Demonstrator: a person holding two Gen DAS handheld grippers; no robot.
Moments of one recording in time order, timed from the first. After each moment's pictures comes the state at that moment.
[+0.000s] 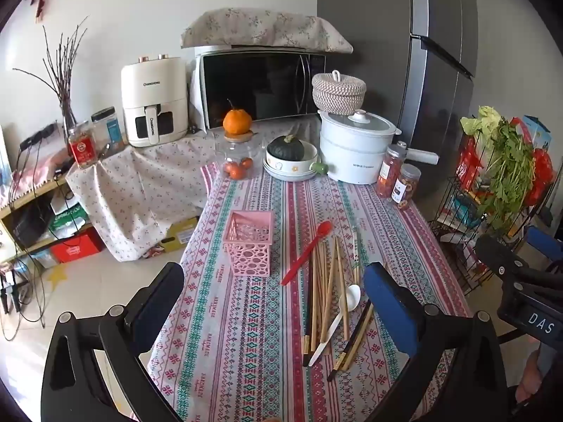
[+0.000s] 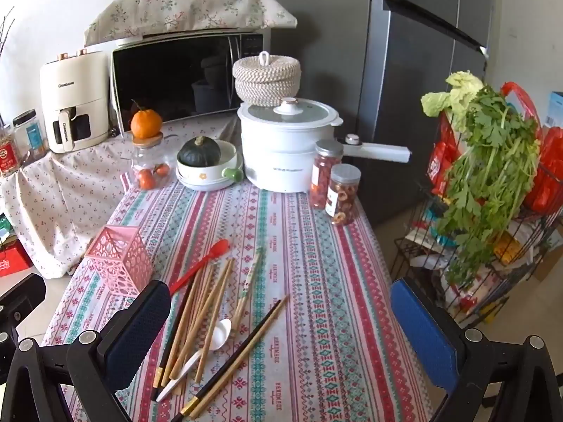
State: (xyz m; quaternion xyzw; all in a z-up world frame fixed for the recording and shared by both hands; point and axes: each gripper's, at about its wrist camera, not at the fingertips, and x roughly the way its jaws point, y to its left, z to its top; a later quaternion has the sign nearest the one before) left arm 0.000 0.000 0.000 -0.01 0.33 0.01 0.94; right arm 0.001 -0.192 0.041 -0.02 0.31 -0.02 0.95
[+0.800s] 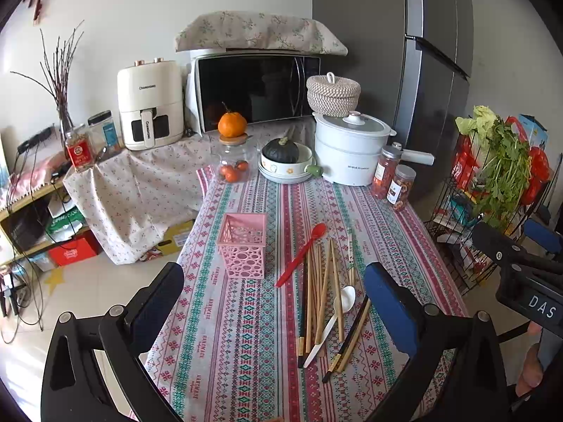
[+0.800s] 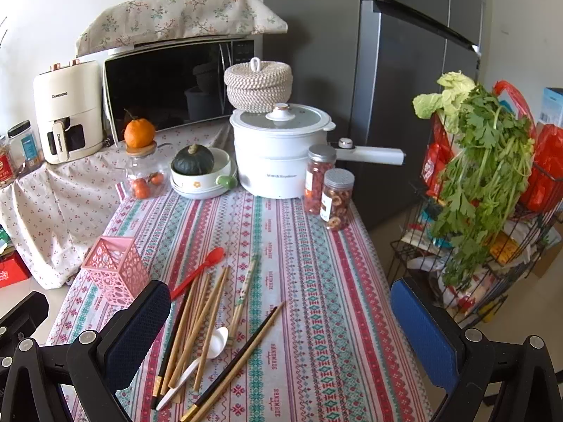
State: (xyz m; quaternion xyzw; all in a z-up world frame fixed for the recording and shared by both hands) left arm 0.000 -0.005 0.006 -0.01 0.32 0.00 0.95; right arm 0.005 -0.199 0.039 0.00 0.31 -0.03 0.95
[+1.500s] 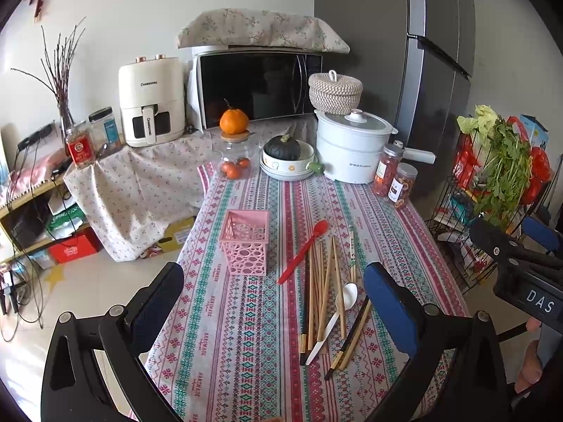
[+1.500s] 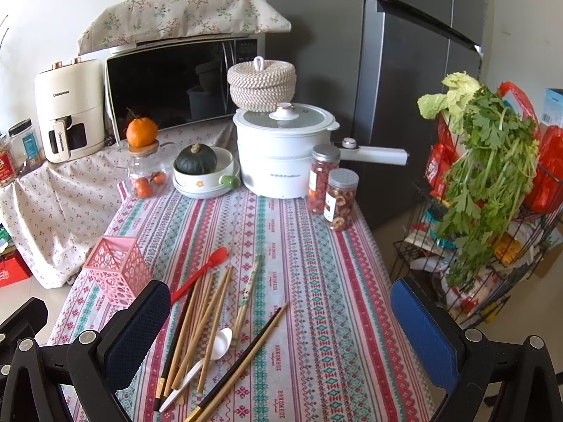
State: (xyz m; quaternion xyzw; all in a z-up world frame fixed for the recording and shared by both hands) left arm -0.001 0.002 -0.001 -0.01 0.33 0.00 0.95; right arm 0.009 -0.195 0.038 0.00 0.32 -0.02 0.95
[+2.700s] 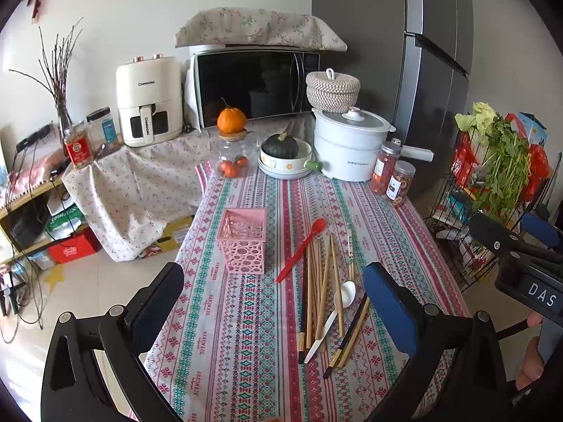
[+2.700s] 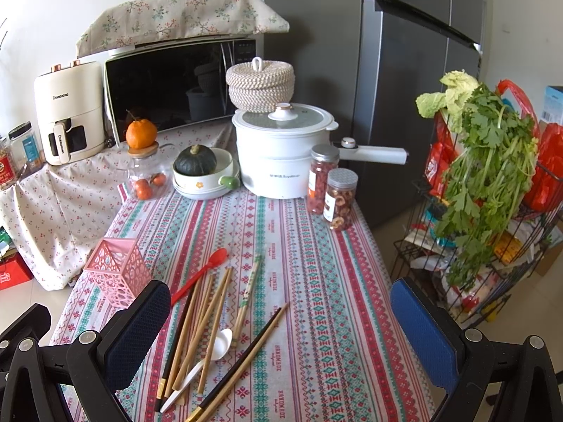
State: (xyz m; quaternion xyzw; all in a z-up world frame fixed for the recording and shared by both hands) left arm -0.001 -0.002 -0.002 -0.01 0.33 0.00 0.94; right arm 0.007 -0.195 0.040 0.00 0.31 -0.02 0.95
